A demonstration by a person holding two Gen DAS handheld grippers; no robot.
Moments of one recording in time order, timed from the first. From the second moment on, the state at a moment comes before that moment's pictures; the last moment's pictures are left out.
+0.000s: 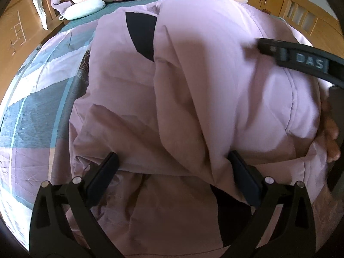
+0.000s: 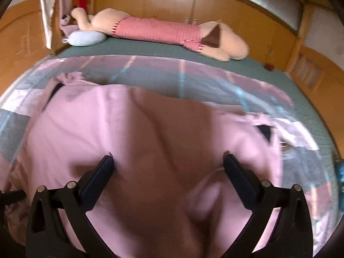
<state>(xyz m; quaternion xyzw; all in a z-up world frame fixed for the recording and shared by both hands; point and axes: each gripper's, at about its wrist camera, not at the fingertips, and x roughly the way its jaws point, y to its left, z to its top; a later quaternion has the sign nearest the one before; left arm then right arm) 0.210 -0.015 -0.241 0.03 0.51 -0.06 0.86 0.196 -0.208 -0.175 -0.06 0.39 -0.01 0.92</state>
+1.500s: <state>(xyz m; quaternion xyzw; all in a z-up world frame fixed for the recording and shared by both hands) -0.007 0.175 -0.263 -0.12 0.67 -0.18 0.71 -0.141 -0.391 -0.241 0.17 0.65 0.06 0.74</state>
